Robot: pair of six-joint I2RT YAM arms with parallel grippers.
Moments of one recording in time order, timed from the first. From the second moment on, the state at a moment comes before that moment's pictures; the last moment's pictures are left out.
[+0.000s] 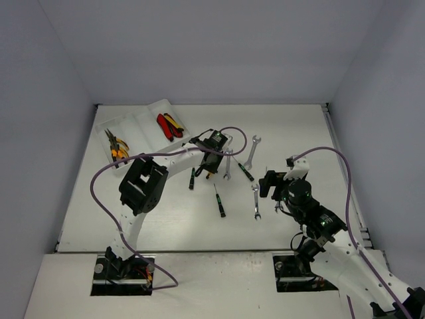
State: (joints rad) left arm -0.68 2.13 1.63 -0.57 -0.08 -0.17; right arm 0.60 0.60 0.48 -0.27 0.34 0.37
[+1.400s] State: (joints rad) left arm -0.32 1.97 1.67 -0.51 -0.14 -0.43; right arm 0.60 0.61 0.48 -0.27 0.37 0.37
